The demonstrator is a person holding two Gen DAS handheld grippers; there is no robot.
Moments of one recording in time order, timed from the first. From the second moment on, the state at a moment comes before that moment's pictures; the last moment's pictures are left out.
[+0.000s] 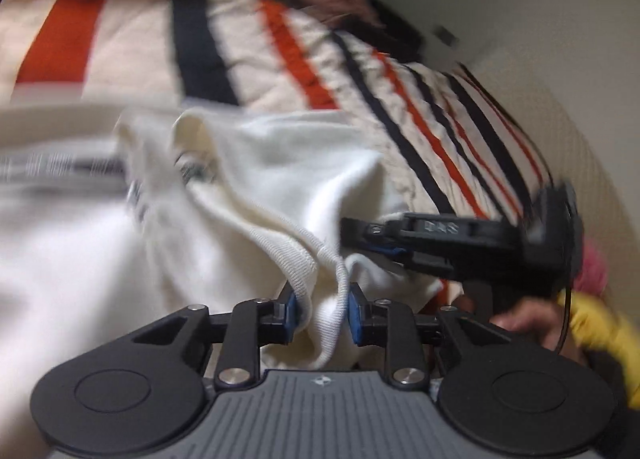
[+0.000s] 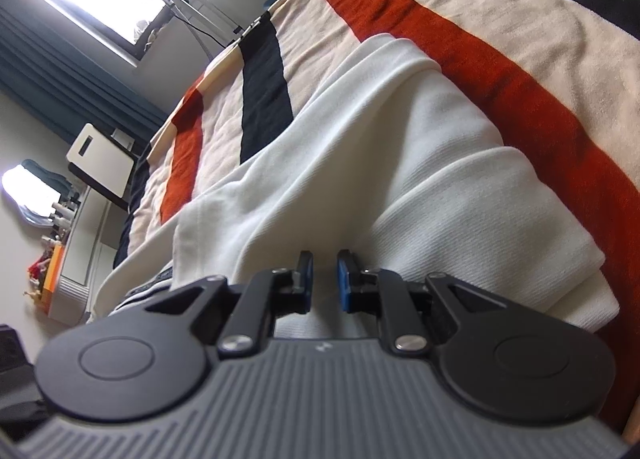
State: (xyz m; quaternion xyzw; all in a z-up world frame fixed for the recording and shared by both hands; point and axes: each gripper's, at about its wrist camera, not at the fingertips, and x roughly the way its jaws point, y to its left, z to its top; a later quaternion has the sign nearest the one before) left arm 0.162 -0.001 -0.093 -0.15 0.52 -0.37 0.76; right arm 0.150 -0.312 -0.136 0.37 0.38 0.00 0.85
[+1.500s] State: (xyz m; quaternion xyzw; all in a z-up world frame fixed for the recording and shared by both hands) left arm 0.082 0.101 -0.057 -0.26 0.44 -0.18 0.84; right arm 0.138 -0.253 -0.123 0.12 0.39 -0.02 0.91
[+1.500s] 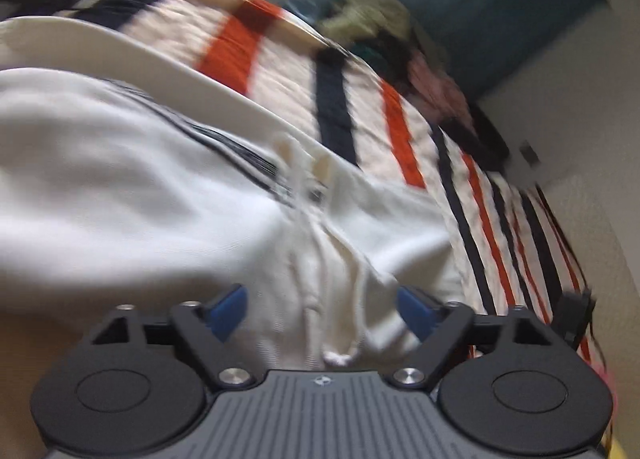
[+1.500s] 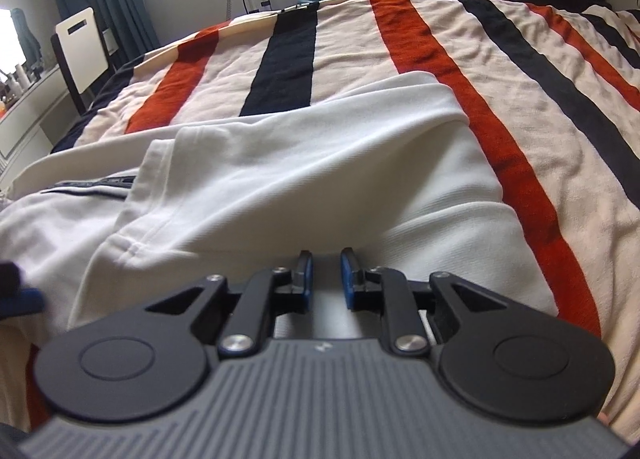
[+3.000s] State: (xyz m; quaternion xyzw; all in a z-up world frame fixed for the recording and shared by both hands) left arm 0.094 0.037 0.062 -0.08 0.07 0.12 0.99; right arm 0.119 -0.293 -0.088 0.16 0.33 -0.07 0.93
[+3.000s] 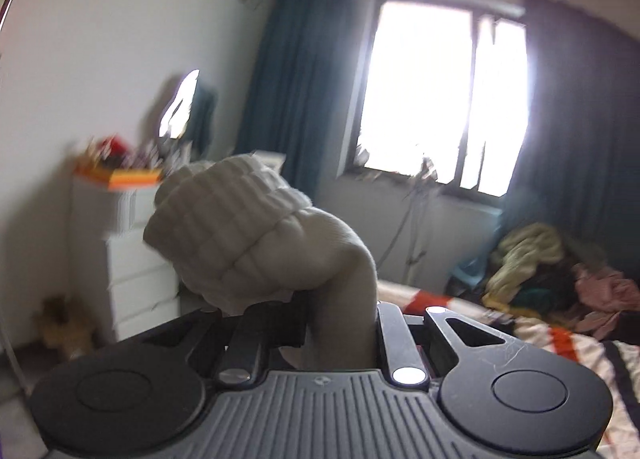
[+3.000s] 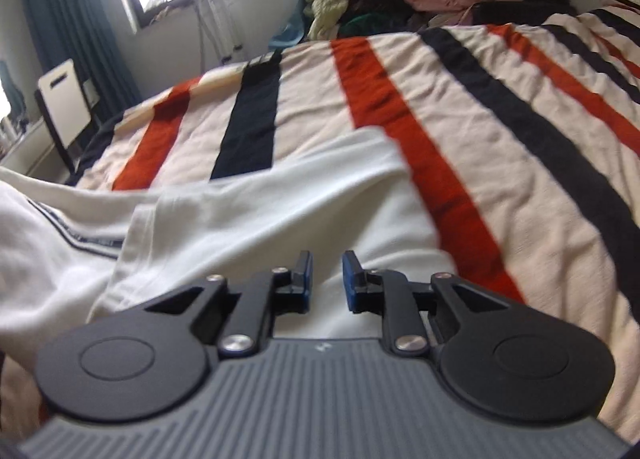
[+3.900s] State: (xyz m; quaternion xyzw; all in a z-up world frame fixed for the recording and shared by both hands) left arm 0.135 -0.254 -0.104 0.05 0.24 -0.19 0.95; right arm 0.074 -0.394 -0.087 0.42 0.22 -0.05 0.88
